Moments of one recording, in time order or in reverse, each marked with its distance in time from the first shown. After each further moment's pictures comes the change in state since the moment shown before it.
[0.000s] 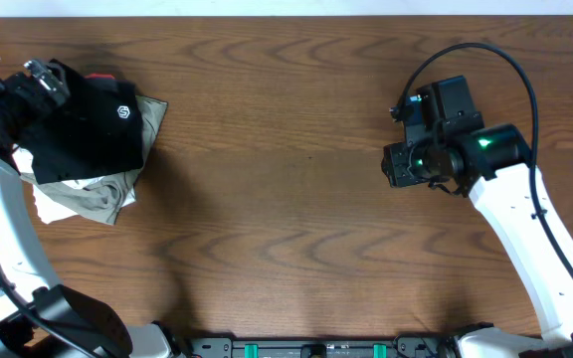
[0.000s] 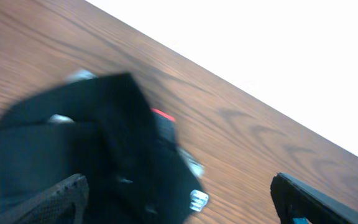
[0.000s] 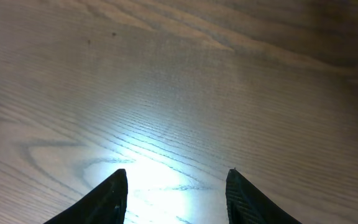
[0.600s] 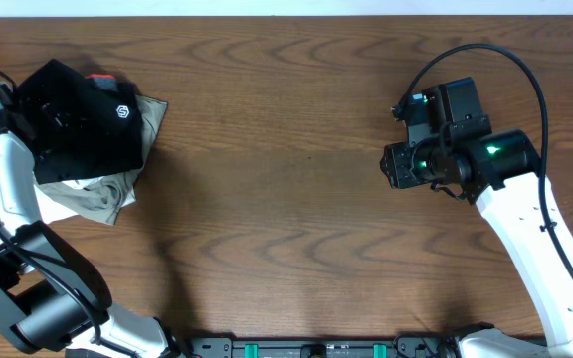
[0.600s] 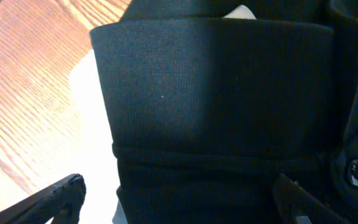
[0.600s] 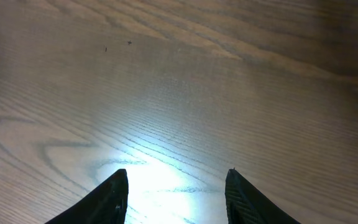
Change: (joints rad) left arm -0.020 0.215 -0.018 -0.098 -0.541 0.048; right arm 0.000 -0.047 0.000 0.005 -0.034 0.000
